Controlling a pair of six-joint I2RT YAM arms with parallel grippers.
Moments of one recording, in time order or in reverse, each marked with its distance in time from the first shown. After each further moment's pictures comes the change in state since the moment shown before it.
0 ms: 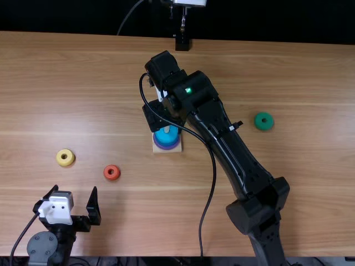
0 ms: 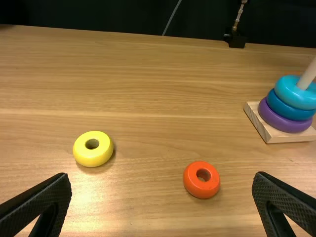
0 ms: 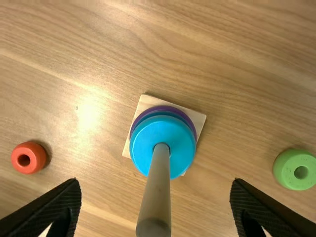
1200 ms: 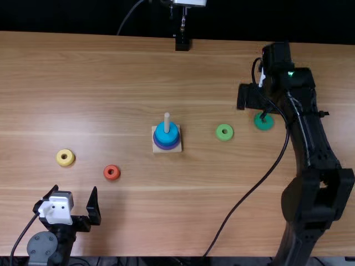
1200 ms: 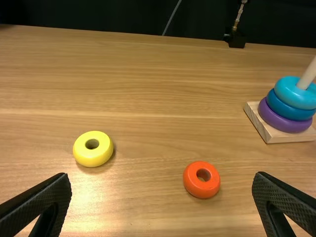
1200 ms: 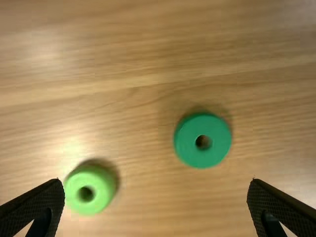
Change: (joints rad) left arm 0.000 0.000 0.000 0.000 0.000 0.000; right arm -0.534 -0.148 -0.503 0.329 0.063 -0.013
